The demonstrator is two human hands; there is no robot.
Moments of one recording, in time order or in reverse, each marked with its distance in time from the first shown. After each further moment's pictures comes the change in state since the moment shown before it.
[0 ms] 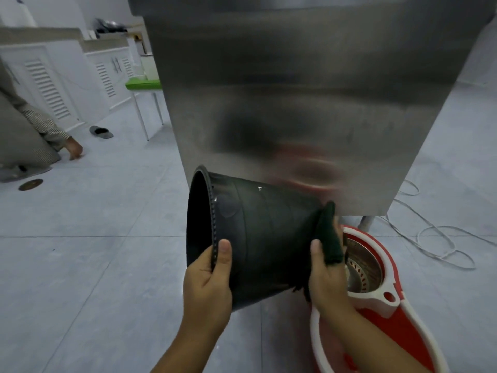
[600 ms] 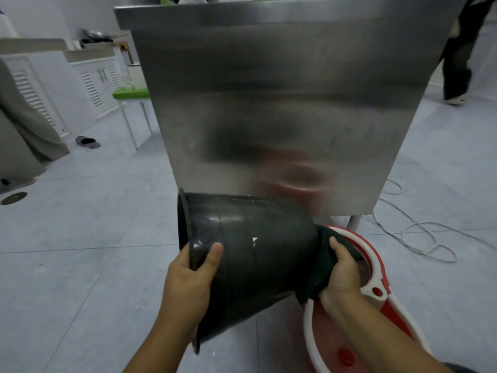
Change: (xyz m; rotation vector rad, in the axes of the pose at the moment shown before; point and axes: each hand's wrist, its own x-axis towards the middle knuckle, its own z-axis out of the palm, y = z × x) left_hand 0.013 0.003 -0.025 -0.054 -0.152 -0.072; right_hand 0.016 -0.002 -0.028 0.768 0.174 0.615
